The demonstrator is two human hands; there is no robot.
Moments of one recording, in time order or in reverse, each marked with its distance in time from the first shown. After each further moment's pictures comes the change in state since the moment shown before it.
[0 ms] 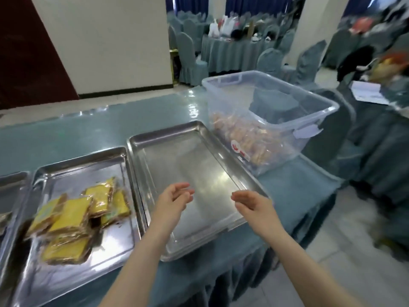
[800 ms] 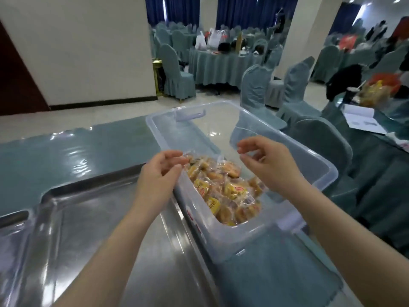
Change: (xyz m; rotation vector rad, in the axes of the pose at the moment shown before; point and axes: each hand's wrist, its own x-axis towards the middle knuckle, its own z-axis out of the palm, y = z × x) left_hand 0.253 0.121 0.184 0.116 0.034 0.408; right_hand 0.306 -0.084 -0.202 -0.474 0.112 -0.414
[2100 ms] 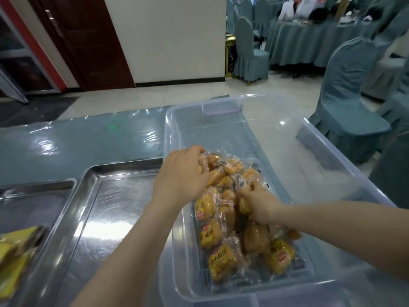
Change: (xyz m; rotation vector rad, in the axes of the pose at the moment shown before) left_hand 0.090 -0.020 0.072 1.064 0.068 -0.049; right_hand 0.093 0.189 0.138 -0.496 -0.895 -0.105
